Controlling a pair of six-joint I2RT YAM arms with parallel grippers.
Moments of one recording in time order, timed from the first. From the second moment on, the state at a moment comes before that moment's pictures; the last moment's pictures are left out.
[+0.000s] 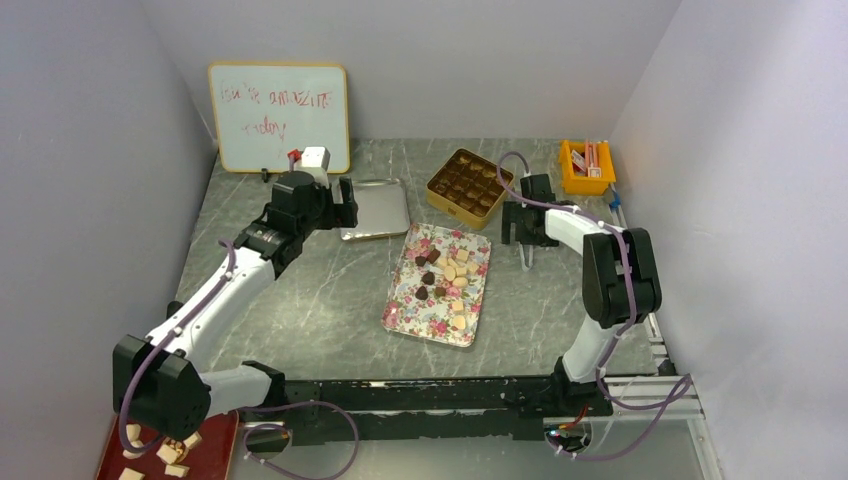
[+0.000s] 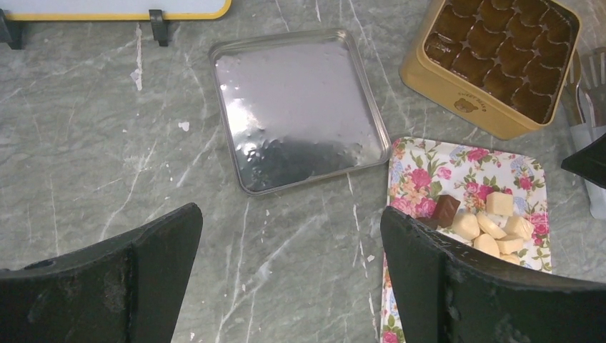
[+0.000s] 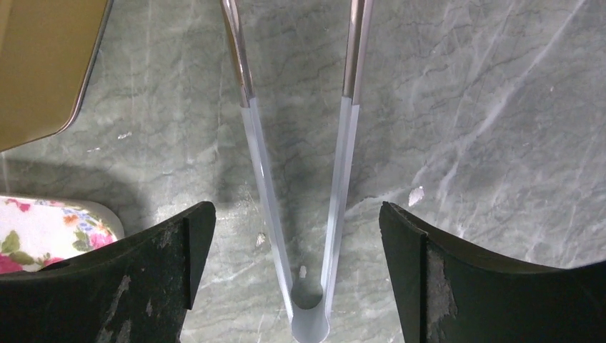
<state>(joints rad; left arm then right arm) -0.38 1.20 0.99 -0.24 -0.13 -0.29 0.14 1.76 1.07 -0.35 0.16 0.20</state>
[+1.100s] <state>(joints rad) -0.37 1.23 0.95 -0.20 -0.12 -0.33 0.15 1.80 1.10 -0.39 0.16 0.28</state>
